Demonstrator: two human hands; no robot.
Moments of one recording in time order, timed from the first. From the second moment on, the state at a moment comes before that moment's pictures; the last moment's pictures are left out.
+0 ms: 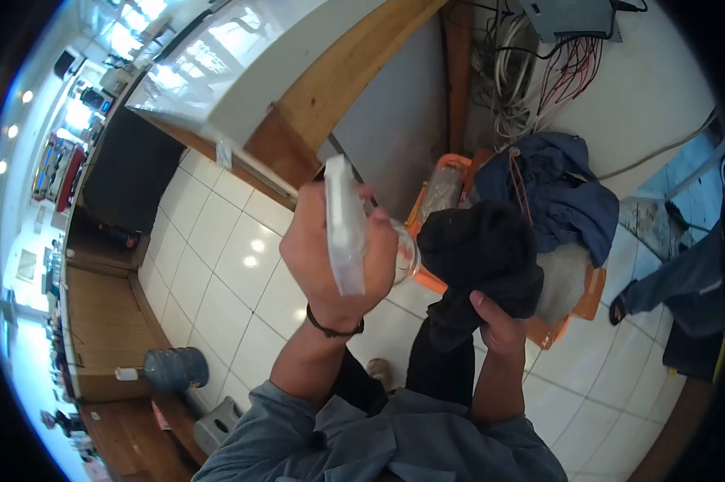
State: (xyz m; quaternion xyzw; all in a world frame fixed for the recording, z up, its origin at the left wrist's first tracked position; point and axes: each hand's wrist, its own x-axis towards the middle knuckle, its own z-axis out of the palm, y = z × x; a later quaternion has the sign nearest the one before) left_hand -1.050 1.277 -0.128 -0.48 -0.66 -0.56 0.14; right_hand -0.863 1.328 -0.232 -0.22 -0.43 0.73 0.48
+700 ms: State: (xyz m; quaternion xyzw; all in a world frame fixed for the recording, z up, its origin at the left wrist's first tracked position) left_hand -1.000 1.109 -0.217 -0.30 -0.70 -0.64 -0.06; right_hand -1.047 1.344 -0.155 0.01 -0.81 0.09 0.58
